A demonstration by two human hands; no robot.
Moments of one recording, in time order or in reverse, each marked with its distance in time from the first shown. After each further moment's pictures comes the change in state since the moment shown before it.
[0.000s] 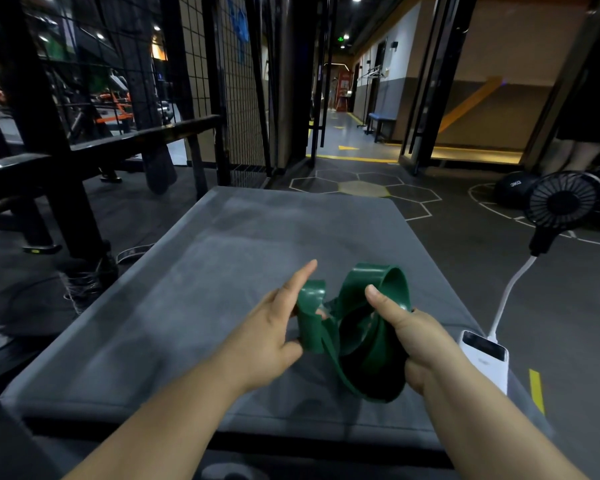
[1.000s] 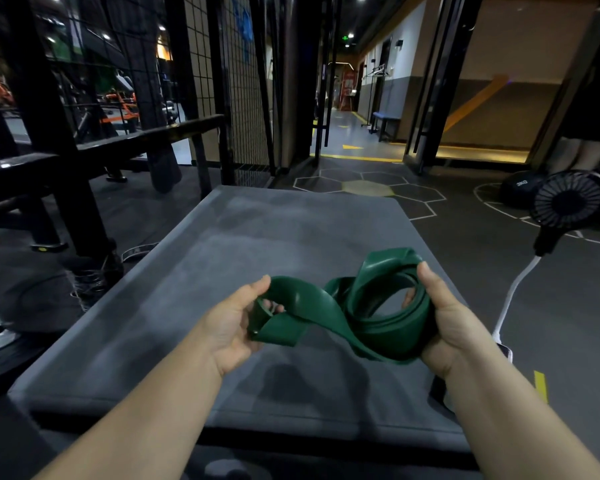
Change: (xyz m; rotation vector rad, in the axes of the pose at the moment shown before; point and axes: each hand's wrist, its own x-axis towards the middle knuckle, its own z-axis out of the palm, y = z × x) left_hand 0.012 -0.020 -0.016 -1.341 0.282 -0.716; right_hand -0.004 -0.026 -0.014 0.400 0.007 -0.038
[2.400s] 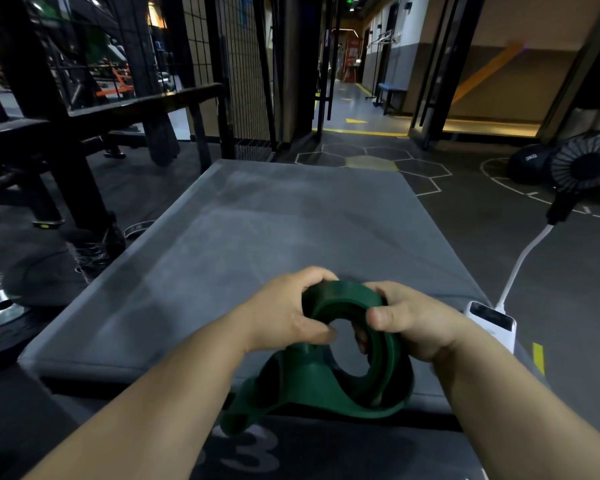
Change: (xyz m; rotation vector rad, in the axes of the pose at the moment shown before) left_hand -0.025 -0.010 0.029 1.211 -0.397 0.347; right_hand -0.001 0.024 0.001 -0.723 -0.868 0.143
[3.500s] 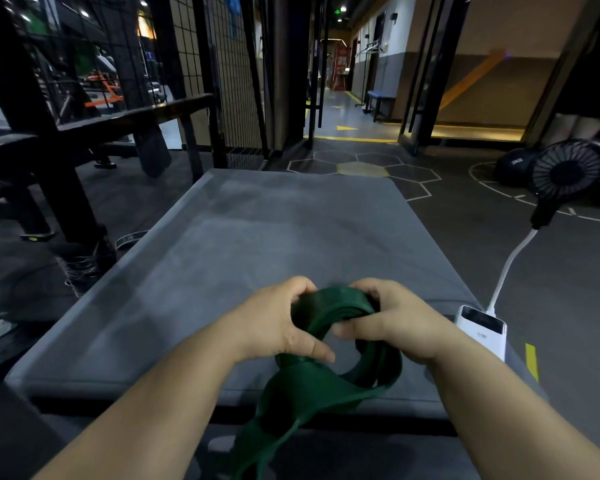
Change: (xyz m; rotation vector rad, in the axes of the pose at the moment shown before) left_hand -0.002 0.001 -0.005 0.074 -0.023 -0.121; right_hand 0.001 0.000 0.000 -0.308 0.384 -0.019
